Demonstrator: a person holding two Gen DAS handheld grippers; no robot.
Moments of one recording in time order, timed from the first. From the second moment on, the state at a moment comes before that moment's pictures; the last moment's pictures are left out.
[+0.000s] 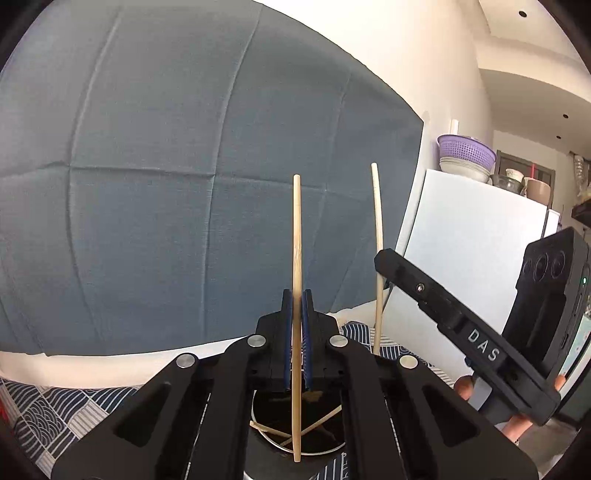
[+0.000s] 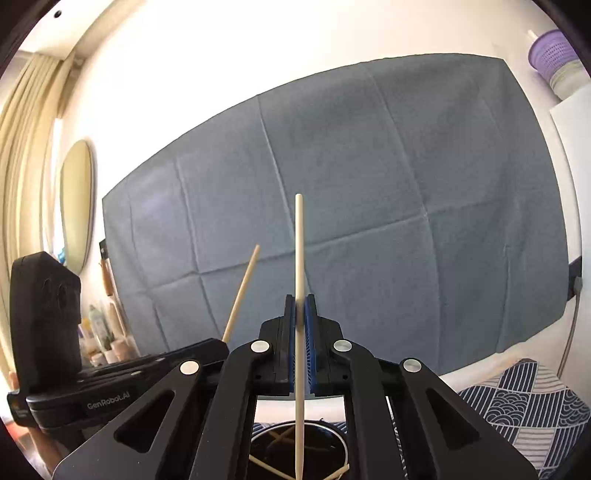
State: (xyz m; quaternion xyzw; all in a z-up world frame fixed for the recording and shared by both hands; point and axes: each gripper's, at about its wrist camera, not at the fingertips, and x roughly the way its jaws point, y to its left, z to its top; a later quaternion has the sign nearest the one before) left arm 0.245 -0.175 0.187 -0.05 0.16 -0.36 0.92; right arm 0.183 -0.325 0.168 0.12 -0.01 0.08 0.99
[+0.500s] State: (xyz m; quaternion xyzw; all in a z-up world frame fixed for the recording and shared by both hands) left arm 0.258 -0.184 0.138 -0.11 0.14 -0.41 0.89; right arm 0.190 -0.311 0.136 0.07 0.00 0.05 1.00
